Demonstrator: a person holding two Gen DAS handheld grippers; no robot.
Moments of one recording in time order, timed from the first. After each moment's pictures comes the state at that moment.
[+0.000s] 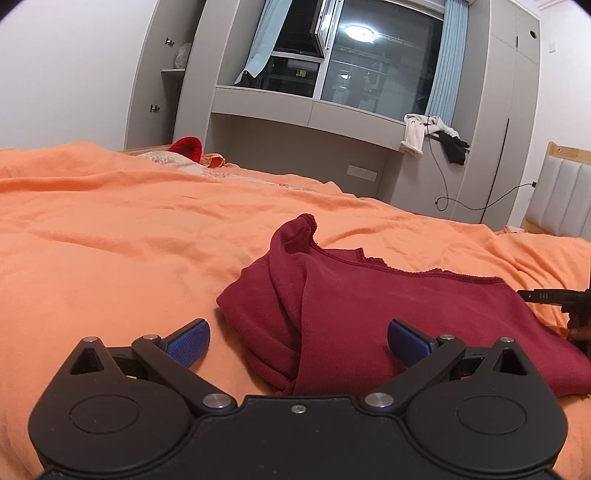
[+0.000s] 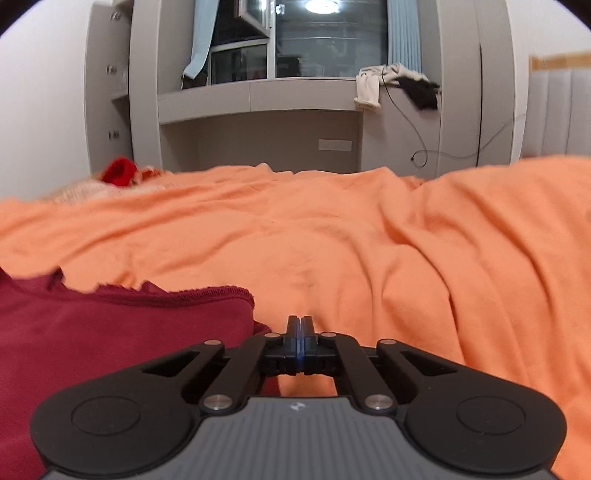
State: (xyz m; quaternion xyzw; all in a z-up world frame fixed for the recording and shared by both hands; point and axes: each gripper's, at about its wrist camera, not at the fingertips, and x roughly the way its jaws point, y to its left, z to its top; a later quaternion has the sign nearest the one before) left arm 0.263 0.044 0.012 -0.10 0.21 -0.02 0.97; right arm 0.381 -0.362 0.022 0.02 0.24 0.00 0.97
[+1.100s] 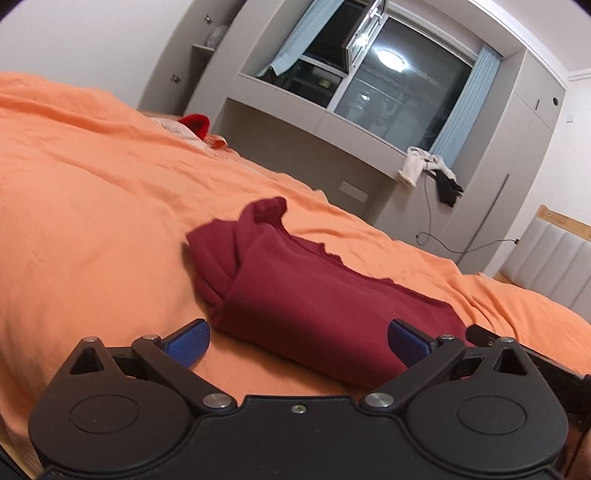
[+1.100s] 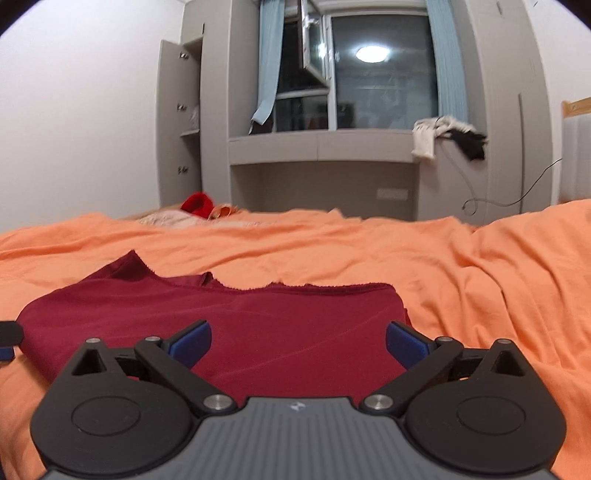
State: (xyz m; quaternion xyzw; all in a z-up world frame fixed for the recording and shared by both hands) left arm 0.220 0.017 0.000 -0.23 0.20 -0.04 0.95; right arm 0.248 -0.257 0.041 0.00 0.15 0.08 0.99
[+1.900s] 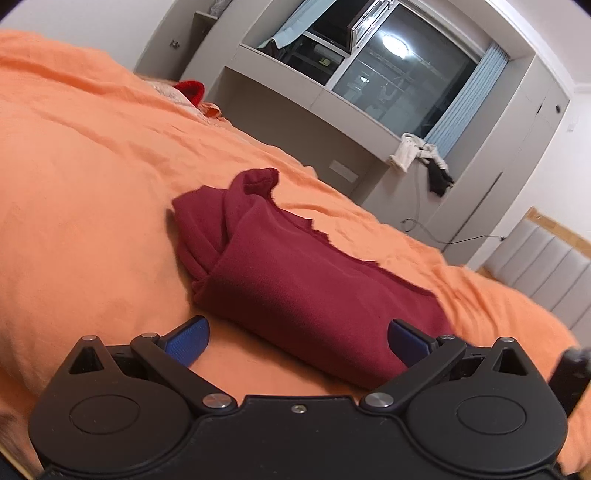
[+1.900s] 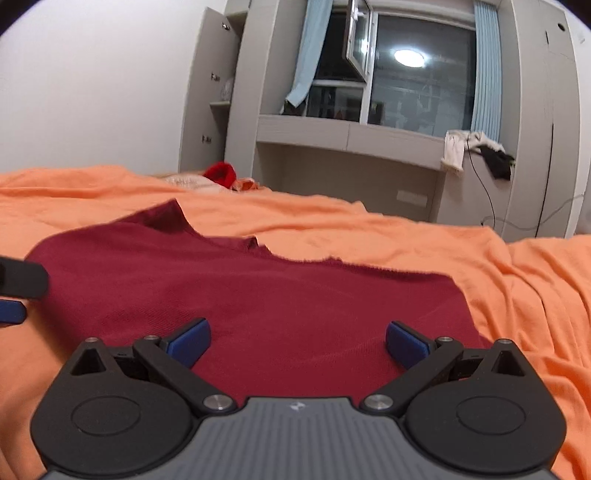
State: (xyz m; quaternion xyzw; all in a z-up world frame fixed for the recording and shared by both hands) left arm 0.234 0.023 -0.009 -0.28 0.23 -0.07 0.93; right arm 0.260 -0.193 0.016 -0.07 0.17 0.08 0.98
